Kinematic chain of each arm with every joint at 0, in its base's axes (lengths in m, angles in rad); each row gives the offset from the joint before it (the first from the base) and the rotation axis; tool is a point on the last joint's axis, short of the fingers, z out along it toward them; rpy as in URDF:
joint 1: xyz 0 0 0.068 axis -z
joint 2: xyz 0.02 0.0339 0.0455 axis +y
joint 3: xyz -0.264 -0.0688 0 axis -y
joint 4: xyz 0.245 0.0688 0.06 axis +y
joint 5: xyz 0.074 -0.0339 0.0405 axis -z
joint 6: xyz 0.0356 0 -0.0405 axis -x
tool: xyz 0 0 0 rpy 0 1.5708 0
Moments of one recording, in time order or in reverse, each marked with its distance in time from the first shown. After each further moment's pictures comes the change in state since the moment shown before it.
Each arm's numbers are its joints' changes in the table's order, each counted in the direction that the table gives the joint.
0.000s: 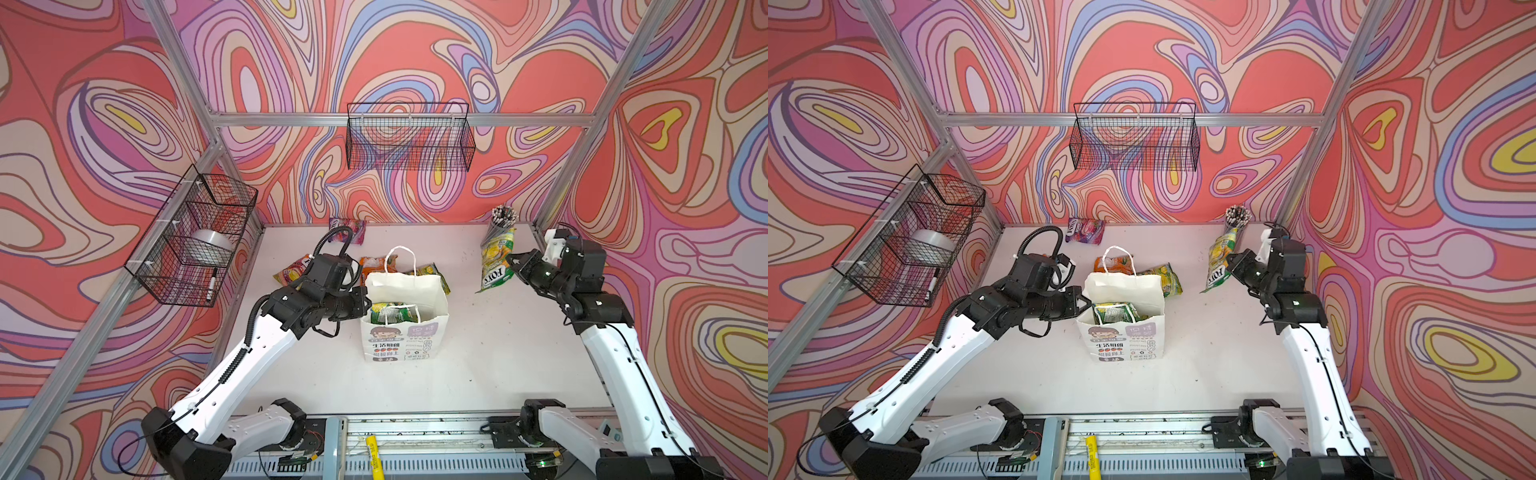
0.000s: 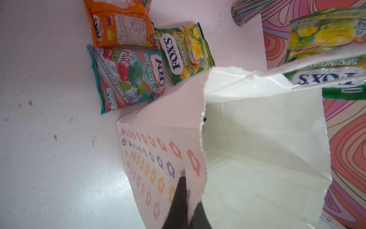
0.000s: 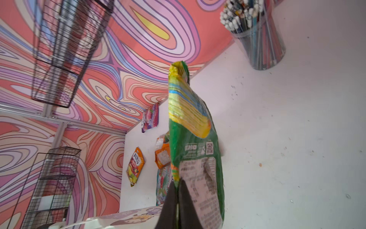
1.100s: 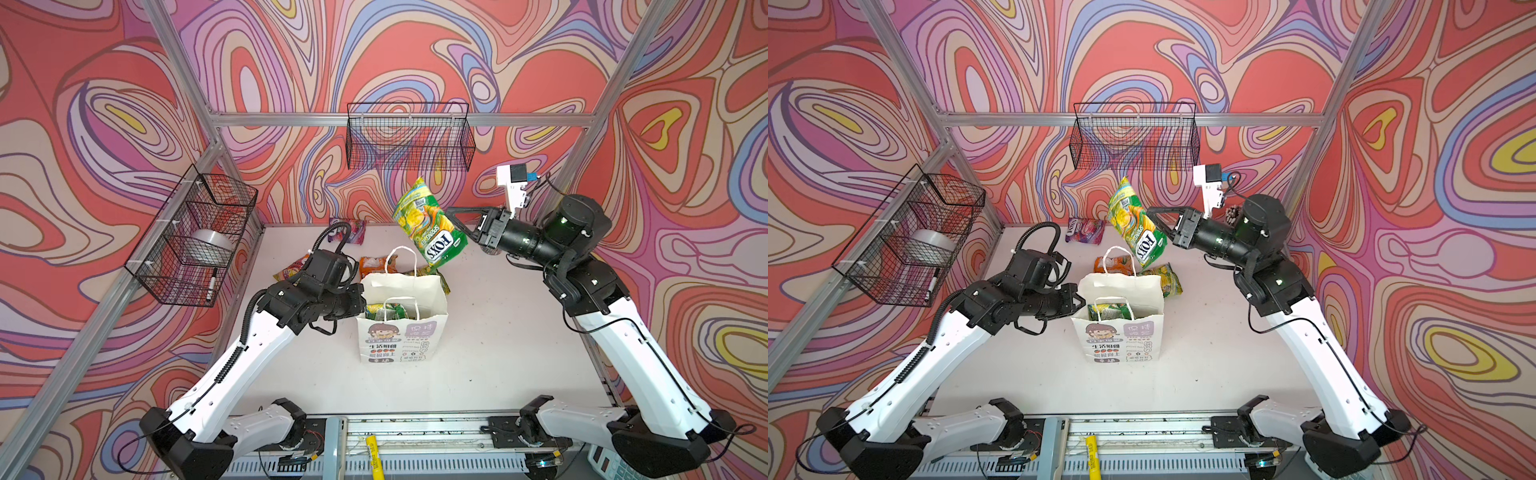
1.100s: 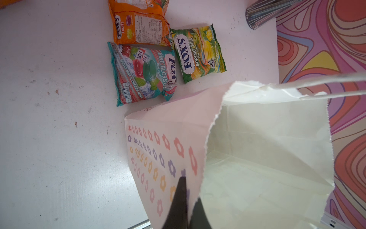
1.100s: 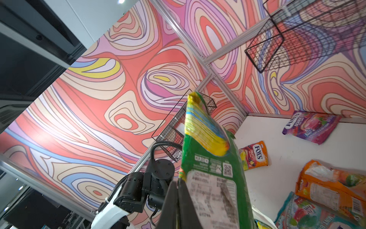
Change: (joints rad) left arm 0.000 0.026 0.100 0.117 -0.058 0.035; right arm -0.514 0.196 0.441 -0.279 -0.253 -0.047
